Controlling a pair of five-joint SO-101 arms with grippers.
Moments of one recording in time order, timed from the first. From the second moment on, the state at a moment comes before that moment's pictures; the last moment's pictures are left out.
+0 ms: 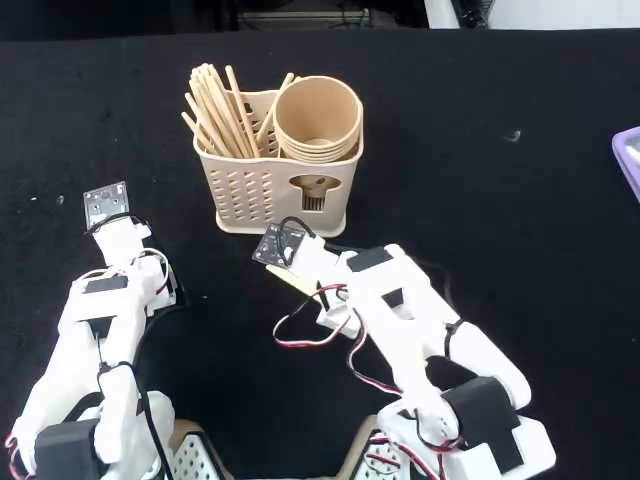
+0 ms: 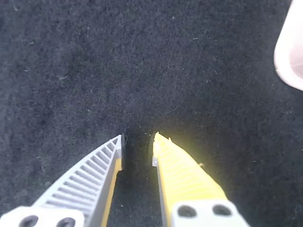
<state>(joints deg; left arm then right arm) -15.5 -27.6 68.4 29.0 5.7 -22.5 -13.0 56.2 49.5 42.2</state>
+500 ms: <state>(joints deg) -15.5 -27.6 68.4 29.0 5.7 -22.6 -13.1 56.4 52.4 46.8</state>
